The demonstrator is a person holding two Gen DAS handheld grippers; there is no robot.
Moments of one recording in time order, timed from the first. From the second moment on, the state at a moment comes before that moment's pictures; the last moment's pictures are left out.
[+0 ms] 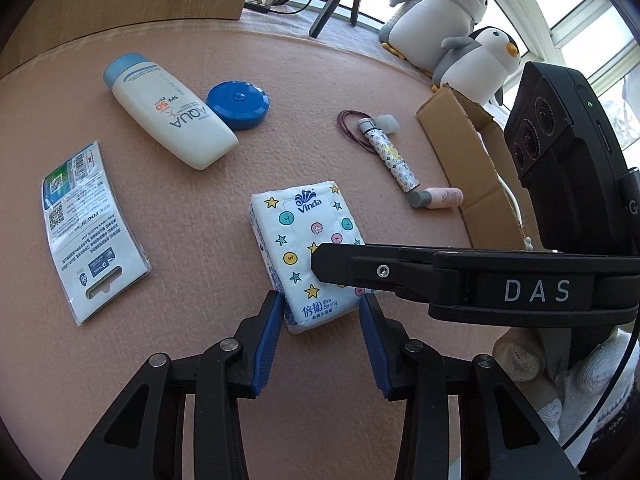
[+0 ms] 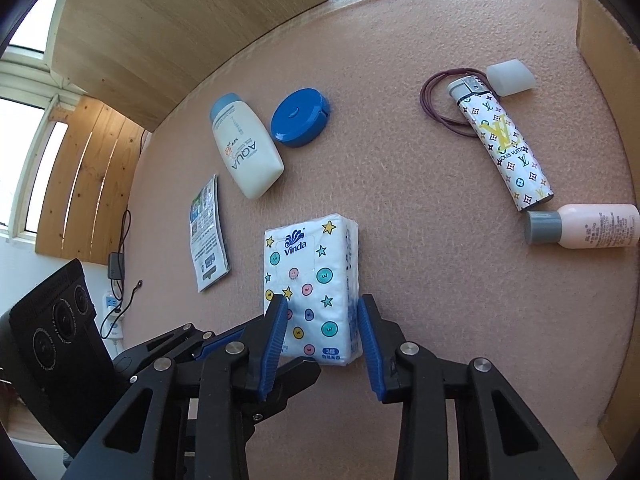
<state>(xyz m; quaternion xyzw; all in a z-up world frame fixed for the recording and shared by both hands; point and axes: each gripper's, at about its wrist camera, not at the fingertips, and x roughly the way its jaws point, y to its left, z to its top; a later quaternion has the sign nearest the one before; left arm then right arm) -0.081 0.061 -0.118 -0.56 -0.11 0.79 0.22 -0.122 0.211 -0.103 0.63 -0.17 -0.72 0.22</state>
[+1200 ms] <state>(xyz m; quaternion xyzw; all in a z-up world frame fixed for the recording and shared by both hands) -0.066 0.242 -0.034 -0.49 -0.03 0.79 0.36 -0.064 0.388 -0.014 0.52 -0.23 -0.81 0.12</state>
